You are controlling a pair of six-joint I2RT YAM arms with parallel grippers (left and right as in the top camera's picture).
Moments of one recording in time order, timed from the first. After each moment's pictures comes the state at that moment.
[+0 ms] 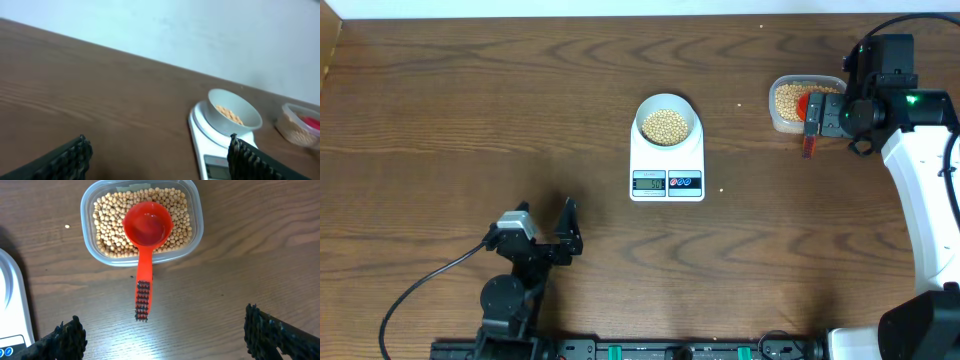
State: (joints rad) left arm -0.13 0.04 0.04 -0.10 -0.01 -0.31; right arm 0.00 1.59 1.45 -0.95 0.11 0.12
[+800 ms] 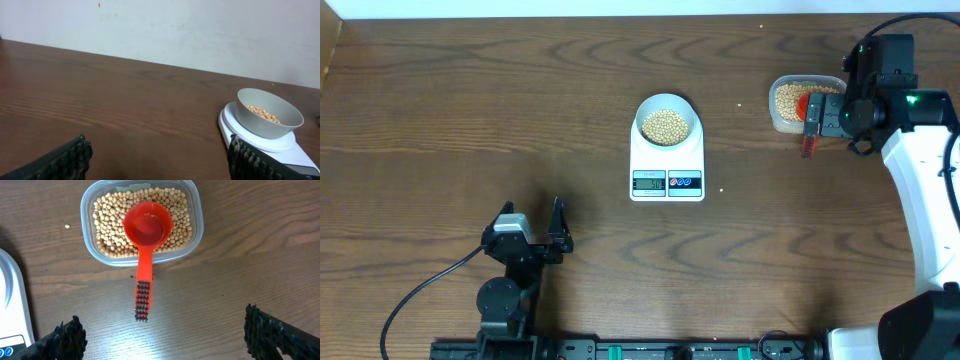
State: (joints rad) left arm -0.05 0.01 0.01 -0.11 -0.01 -0.16; right arm 0.00 1.59 1.45 -0.95 0.11 0.12
